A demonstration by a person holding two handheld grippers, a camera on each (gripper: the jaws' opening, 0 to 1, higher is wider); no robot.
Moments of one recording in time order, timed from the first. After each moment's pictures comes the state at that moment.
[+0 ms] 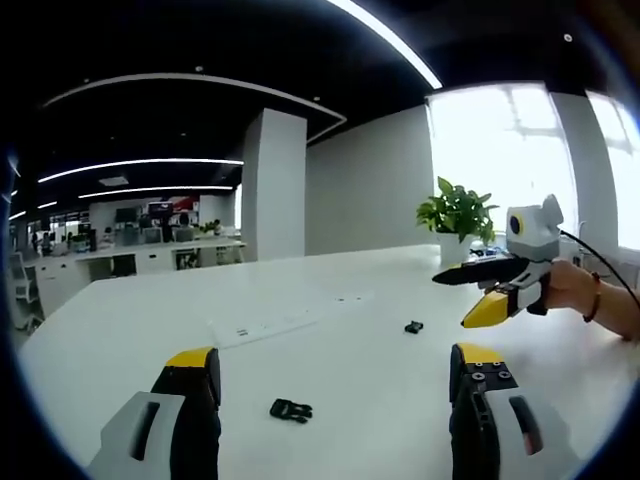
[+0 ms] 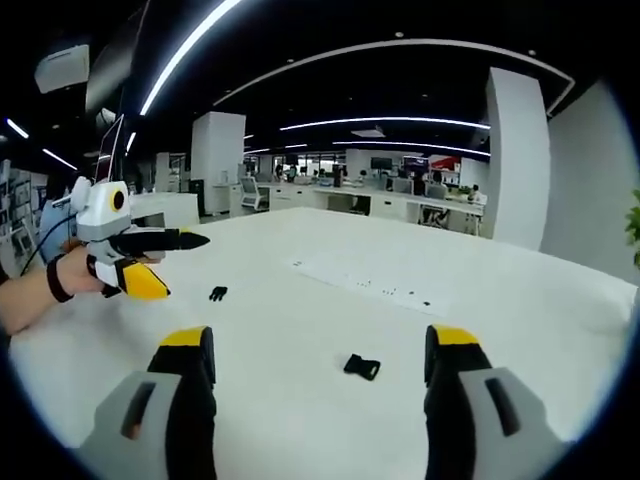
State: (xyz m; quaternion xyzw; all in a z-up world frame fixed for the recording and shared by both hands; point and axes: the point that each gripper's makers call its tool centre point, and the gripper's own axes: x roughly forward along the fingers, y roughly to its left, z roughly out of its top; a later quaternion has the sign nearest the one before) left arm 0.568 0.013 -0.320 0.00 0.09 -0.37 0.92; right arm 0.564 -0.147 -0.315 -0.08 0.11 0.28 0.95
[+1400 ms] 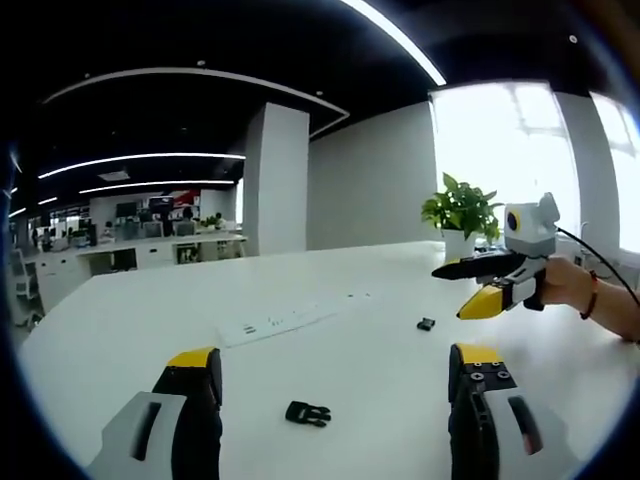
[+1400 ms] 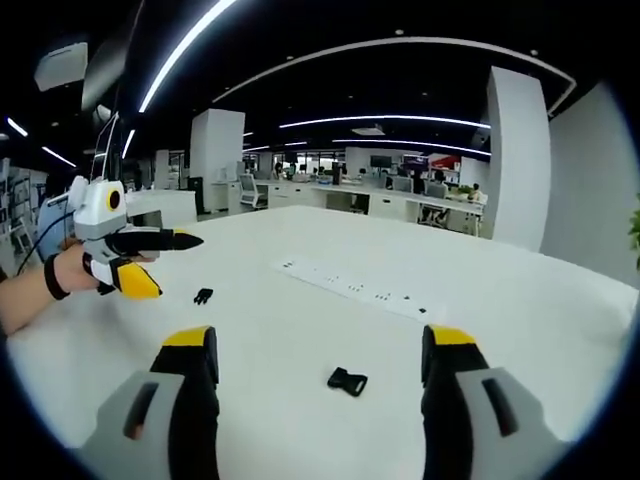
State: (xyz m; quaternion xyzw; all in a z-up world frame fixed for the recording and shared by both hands) left arm 0.580 0.018 -0.328 0.00 0.11 -0.37 0.92; right arm 0.584 -0.151 -0.320 -0.08 0.12 0.28 0.95
